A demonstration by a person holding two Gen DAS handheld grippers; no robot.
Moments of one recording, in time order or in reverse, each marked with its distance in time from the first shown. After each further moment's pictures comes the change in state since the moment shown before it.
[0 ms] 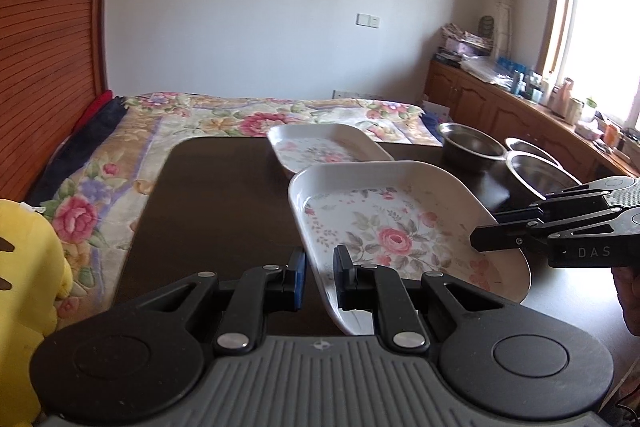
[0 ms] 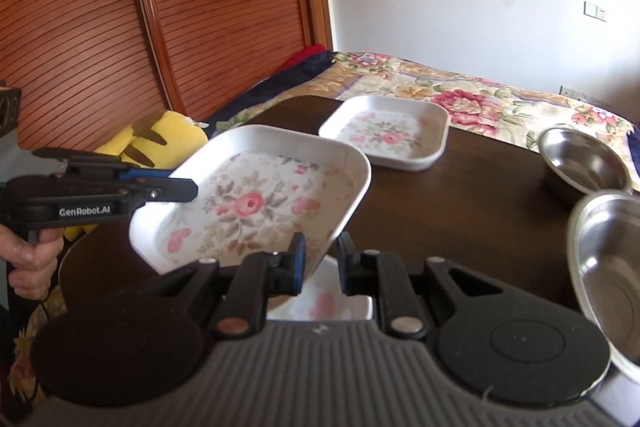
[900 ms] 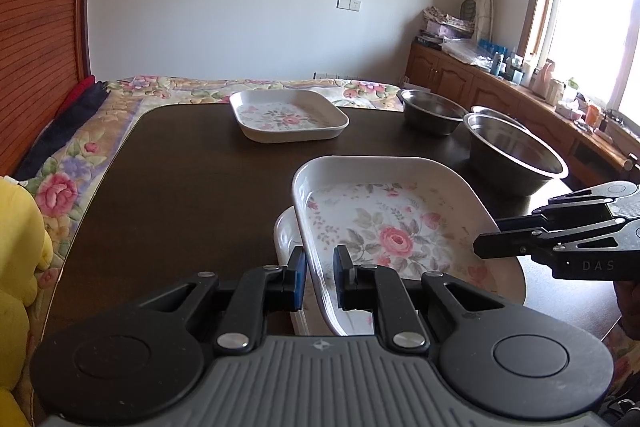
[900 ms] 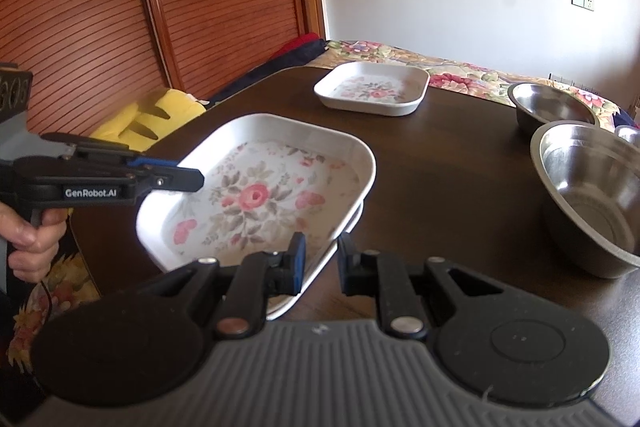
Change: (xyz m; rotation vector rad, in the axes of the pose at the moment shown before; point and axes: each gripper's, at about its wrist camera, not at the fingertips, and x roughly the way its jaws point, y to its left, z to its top) left arm -0.011 -0.034 -0.033 0.016 0.047 -0.035; right arm -0.030 0.001 -0.048 0.005 0.016 -0.019
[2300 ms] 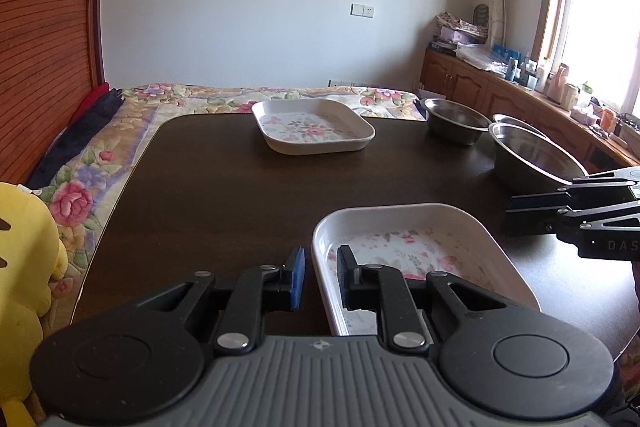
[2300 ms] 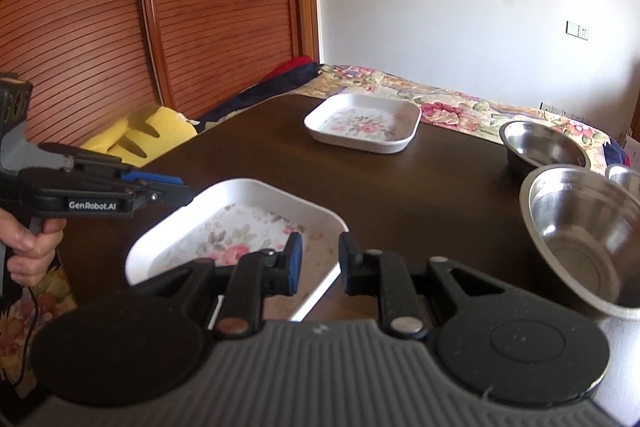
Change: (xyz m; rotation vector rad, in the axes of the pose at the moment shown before) left arm 0.007 0.016 0.008 -0.005 -0.026 0.041; right arm -0.001 -0.002 0.020 -0.044 -0.071 -0.038
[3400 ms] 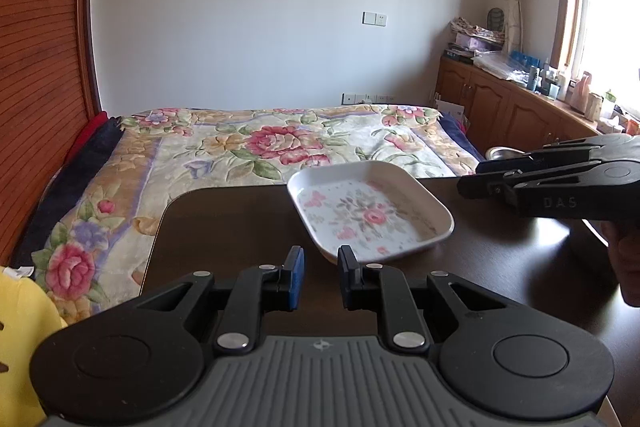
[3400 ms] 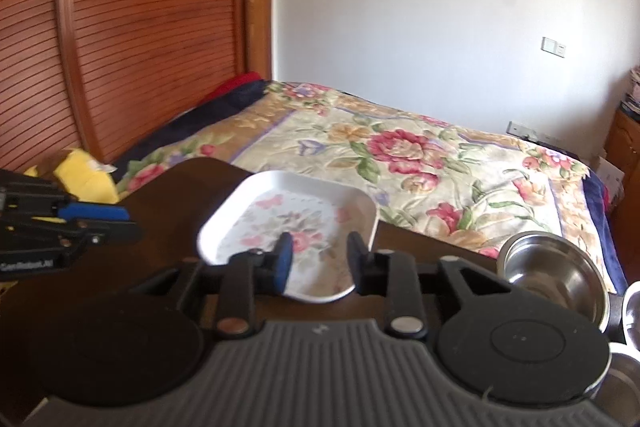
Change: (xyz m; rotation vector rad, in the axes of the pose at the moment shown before) left arm 0.091 0.050 0.096 0.030 -0.017 0.031; right arm 0.120 -0.044 0.103 0.000 -0.010 -0.153
